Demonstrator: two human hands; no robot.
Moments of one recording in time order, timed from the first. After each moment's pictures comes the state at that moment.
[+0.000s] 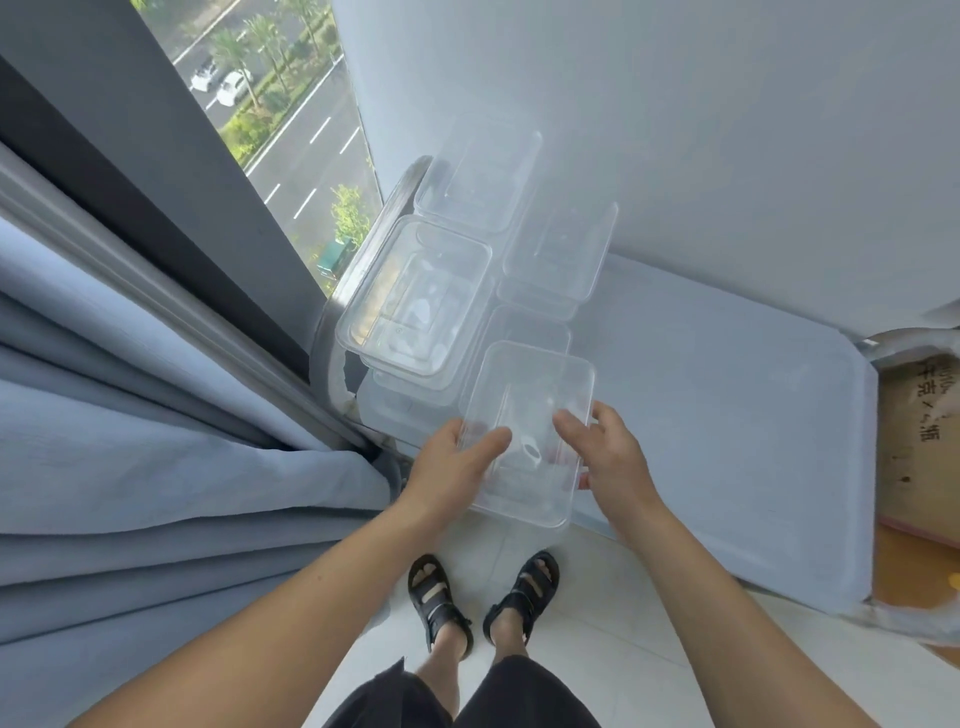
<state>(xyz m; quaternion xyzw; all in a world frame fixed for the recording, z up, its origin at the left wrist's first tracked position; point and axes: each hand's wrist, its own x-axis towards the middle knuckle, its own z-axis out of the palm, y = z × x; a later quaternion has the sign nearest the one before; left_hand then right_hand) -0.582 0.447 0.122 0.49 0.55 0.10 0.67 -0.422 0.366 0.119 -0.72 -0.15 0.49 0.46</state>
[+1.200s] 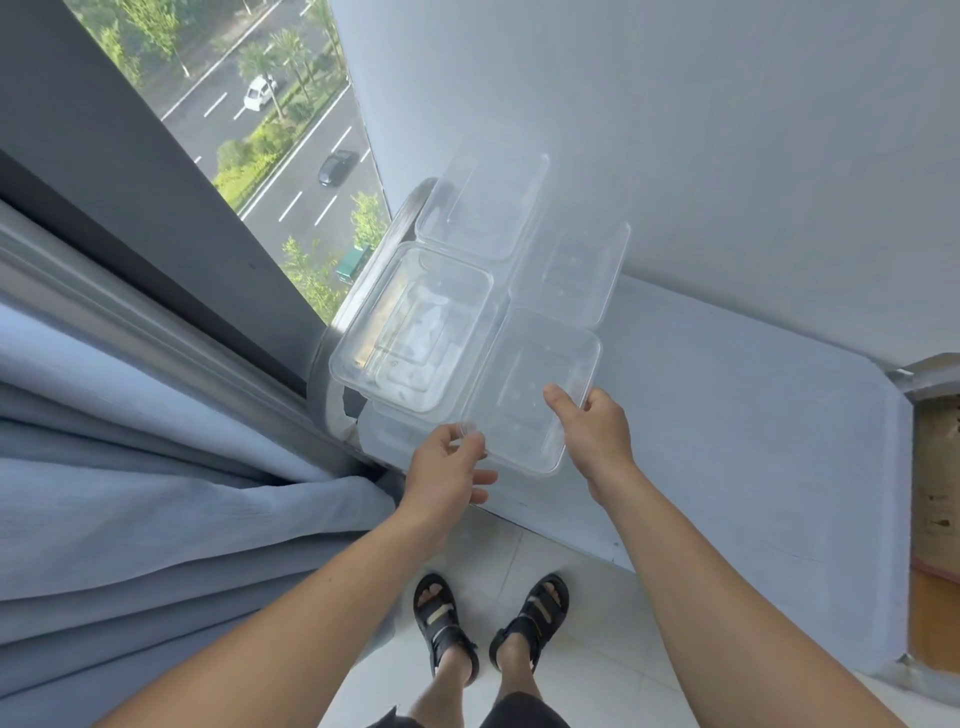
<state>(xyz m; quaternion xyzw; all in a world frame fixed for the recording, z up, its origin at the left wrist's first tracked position) -0.562 0.475 0.095 0.41 0.62 0.15 0.66 -0.396 0.441 0.088 -0.81 -0.15 0.41 0.39</state>
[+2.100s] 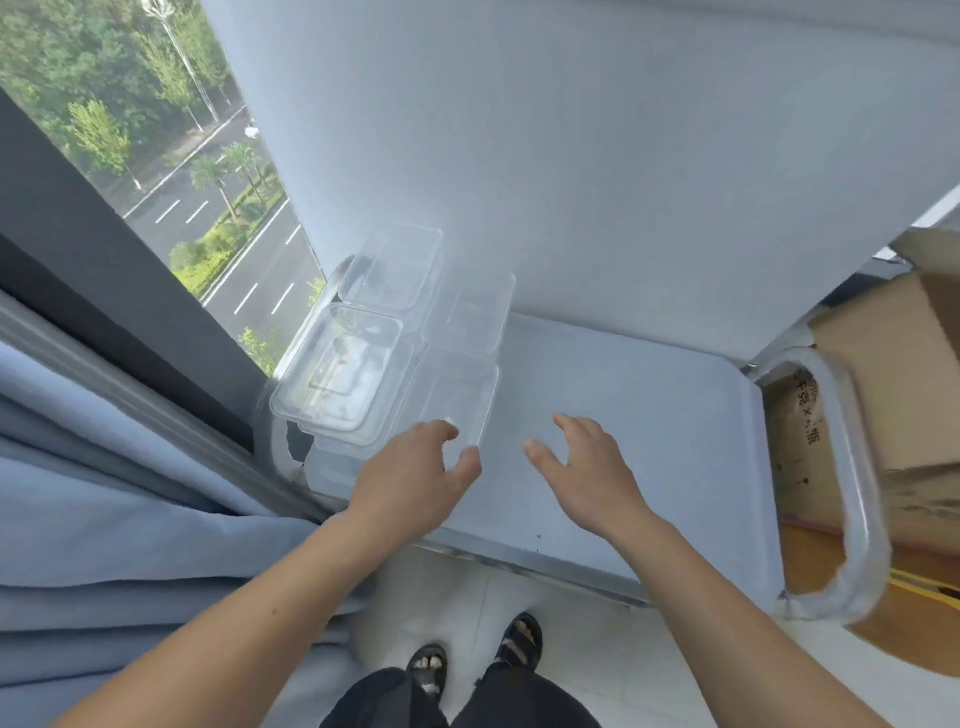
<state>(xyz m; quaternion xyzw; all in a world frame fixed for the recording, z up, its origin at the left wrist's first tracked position) -0.530 0.432 0.217 0.82 0.47 -0.05 0.31 -0.362 0.329 0.177 -0.85 -0.38 0.32 0.19</state>
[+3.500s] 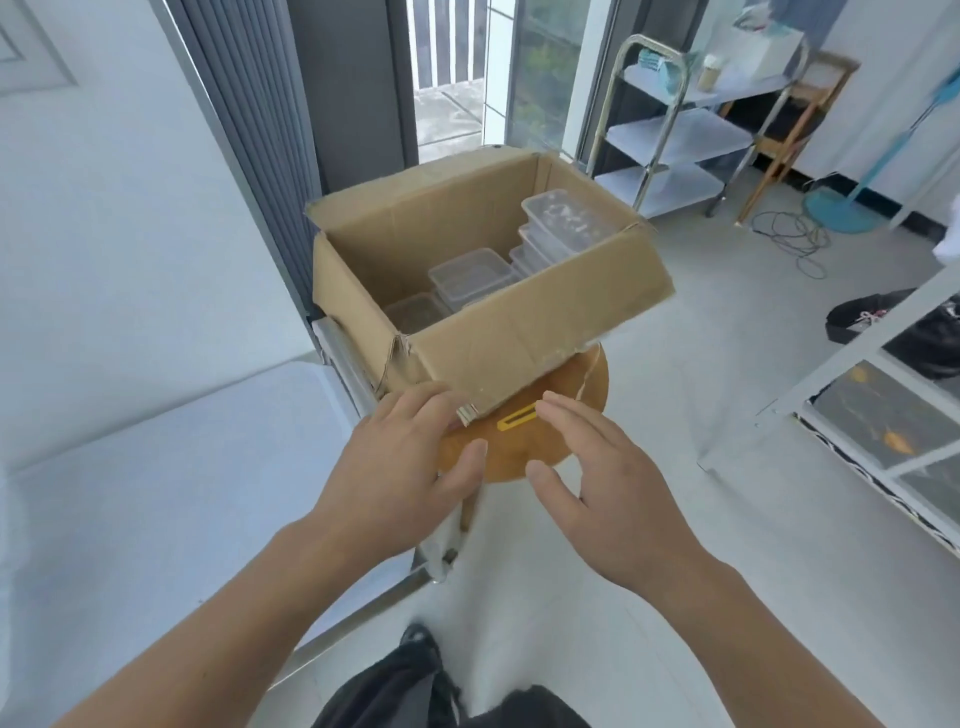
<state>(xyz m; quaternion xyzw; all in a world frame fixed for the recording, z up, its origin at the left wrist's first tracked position) -0.264 0.092 0.298 0.97 -0.03 -0.01 0.23 -0.247 -0.110 0.288 -0.93 -0.18 0.06 0.31</state>
